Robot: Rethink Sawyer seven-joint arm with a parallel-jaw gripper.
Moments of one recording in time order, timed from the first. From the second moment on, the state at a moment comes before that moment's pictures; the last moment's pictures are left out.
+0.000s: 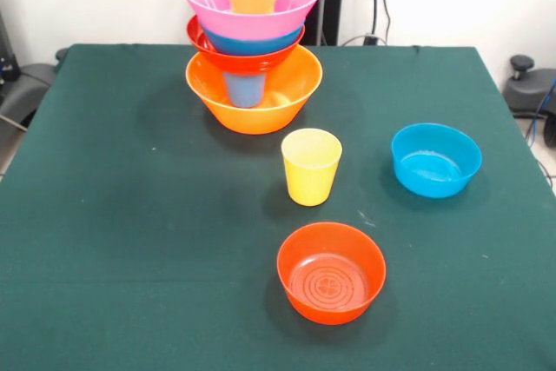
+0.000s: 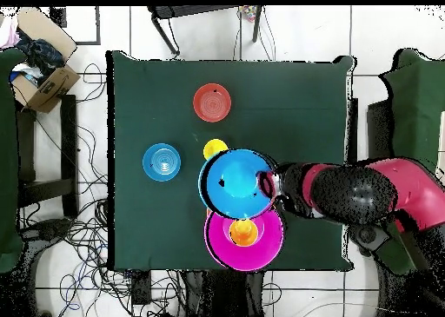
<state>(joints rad) -1.36 -0.69 1.32 1.95 -0.45 0.98 1.66</state>
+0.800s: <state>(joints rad) -1.43 -0.69 1.34 1.95 -0.51 1.01 1.62</state>
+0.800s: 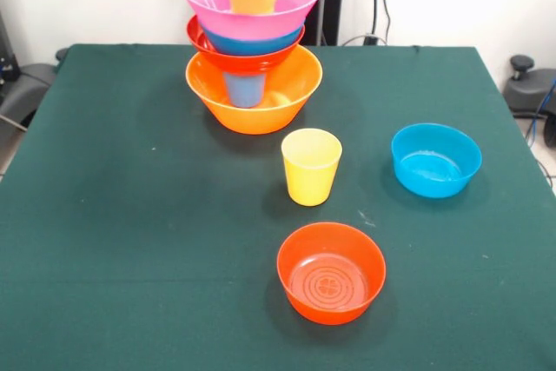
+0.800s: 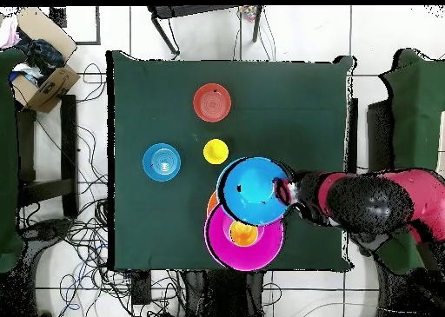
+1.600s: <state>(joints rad) -1.43 -0.65 1.35 1.98 -0.52 1.02 1.62</state>
